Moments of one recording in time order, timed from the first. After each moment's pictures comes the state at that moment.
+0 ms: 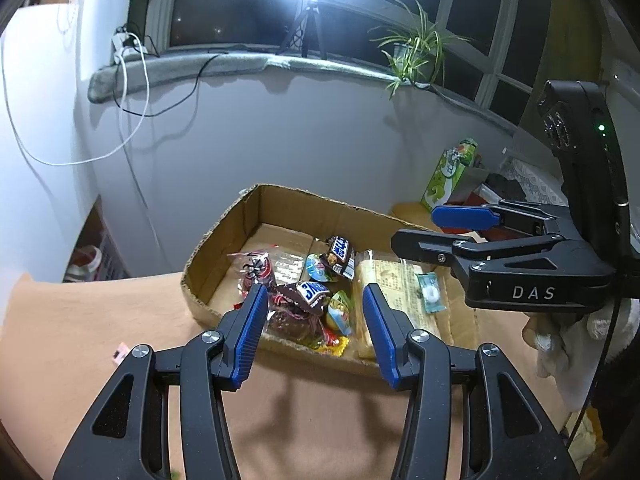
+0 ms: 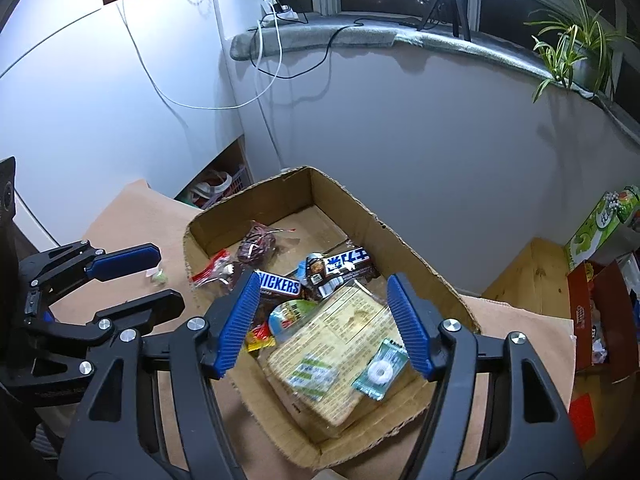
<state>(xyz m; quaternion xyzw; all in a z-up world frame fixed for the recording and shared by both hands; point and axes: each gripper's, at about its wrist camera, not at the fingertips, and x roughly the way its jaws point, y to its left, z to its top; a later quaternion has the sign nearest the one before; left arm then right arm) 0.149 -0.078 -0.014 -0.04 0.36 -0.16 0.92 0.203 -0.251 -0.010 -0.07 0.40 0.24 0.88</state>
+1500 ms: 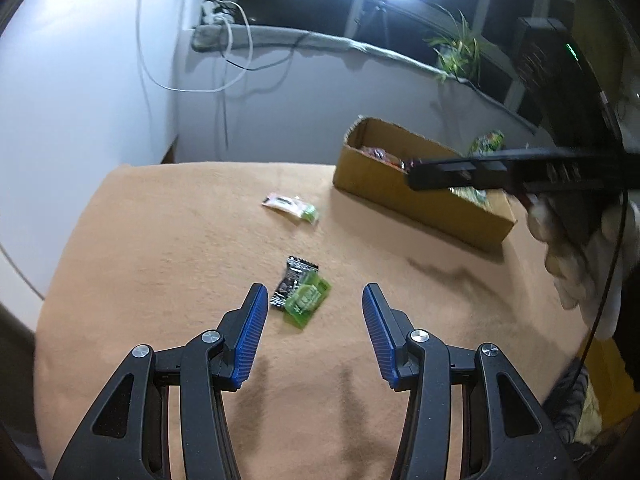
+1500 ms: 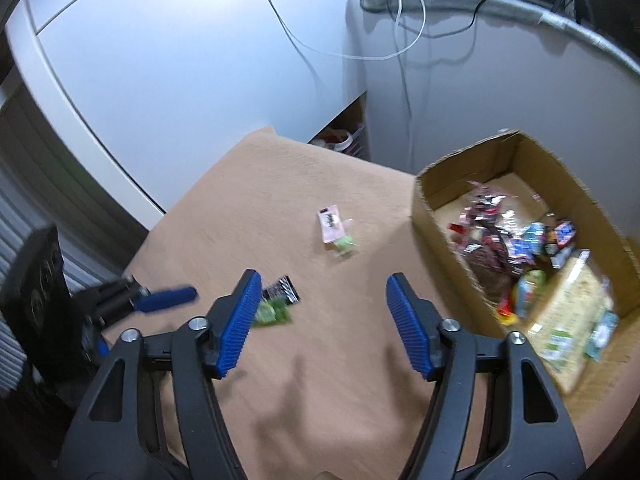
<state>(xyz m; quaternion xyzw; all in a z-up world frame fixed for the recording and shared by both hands) 0.021 0.052 -0.062 -0.06 0.38 -0.11 0.91 0.134 -0.098 -0.041 -0.05 0.46 0.38 0.80</state>
